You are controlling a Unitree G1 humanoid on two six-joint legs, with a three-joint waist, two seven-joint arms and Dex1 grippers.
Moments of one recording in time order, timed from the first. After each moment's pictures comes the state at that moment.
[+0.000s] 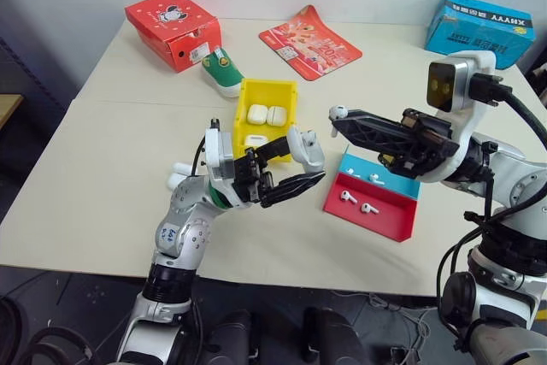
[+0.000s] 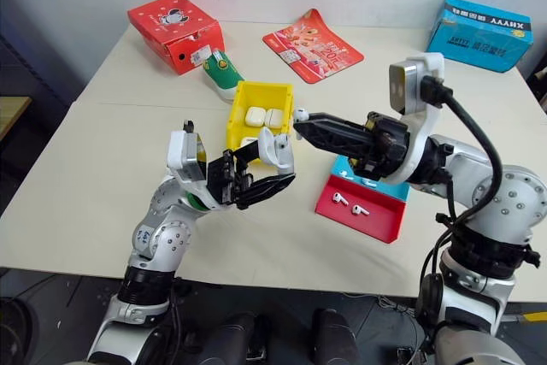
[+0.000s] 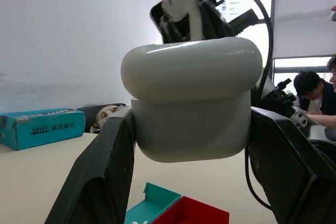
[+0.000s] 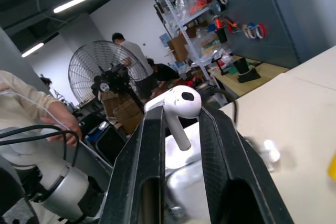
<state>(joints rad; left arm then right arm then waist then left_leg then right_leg) -0.46 0.15 -0.06 -0.10 -0.62 0.14 -0.98 -0.69 -0.47 -0.43 -0.30 1.36 1.31 0.69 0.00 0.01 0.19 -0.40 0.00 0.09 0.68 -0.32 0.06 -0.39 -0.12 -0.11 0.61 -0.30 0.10</state>
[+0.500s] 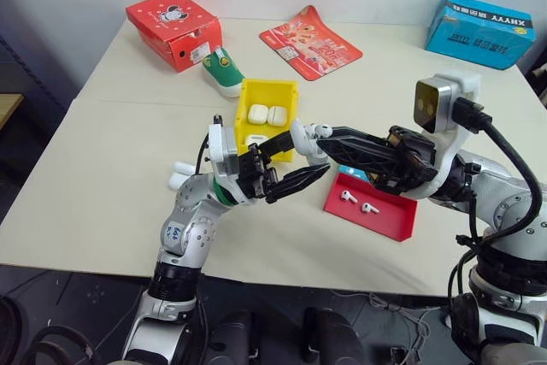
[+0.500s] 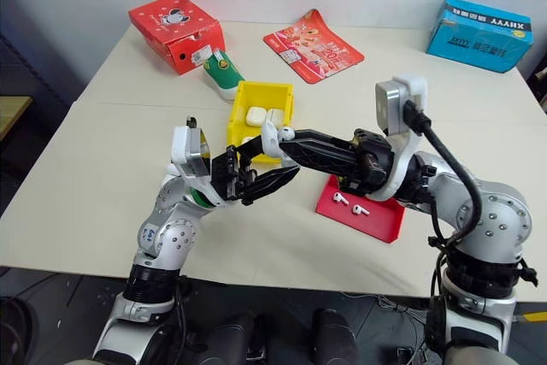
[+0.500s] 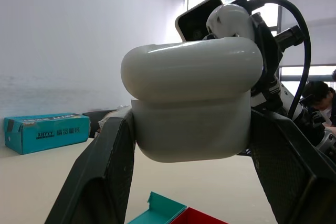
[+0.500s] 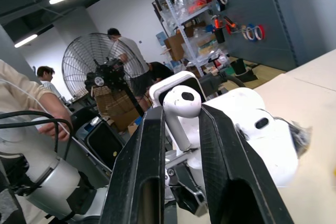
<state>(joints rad) -0.47 0.13 -0.07 -0.10 -0.62 0.14 -0.96 -0.57 -0.50 -0.29 -0.39 1.34 1.10 0.68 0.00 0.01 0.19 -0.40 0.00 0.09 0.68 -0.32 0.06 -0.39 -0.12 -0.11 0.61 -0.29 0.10</state>
